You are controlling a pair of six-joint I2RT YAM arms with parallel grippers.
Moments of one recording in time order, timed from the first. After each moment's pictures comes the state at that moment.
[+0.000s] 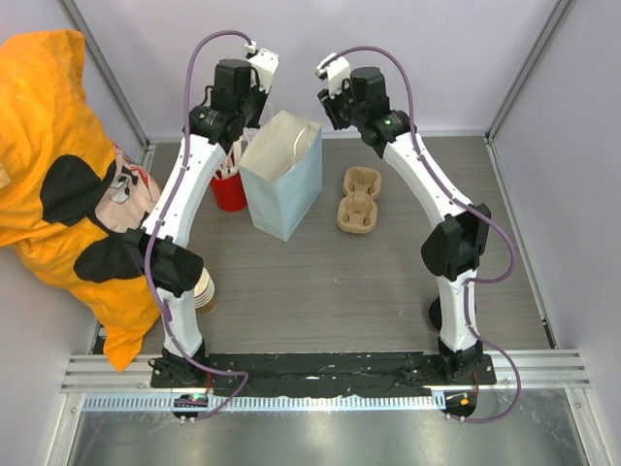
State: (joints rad) left arm -0.37 1.94 2.24 -0.72 -0.19 0.26; right arm 0.46 2.12 2.25 -0.43 -0.03 -0.34
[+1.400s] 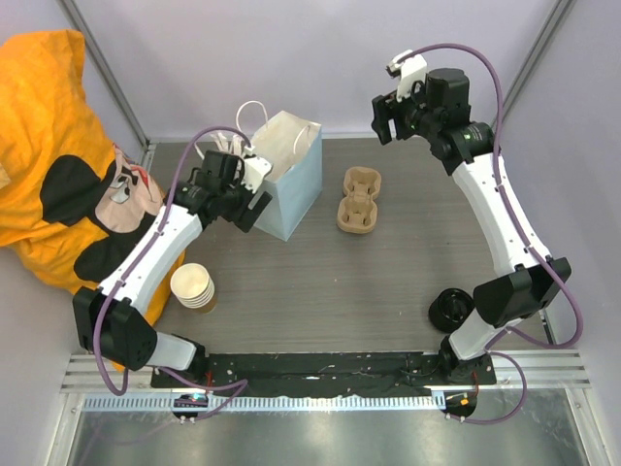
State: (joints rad) left arm -0.37 1.40 1.32 -0.77 -0.03 0.36; right arm 0.28 1.64 1.89 -0.58 -0.14 -0.23
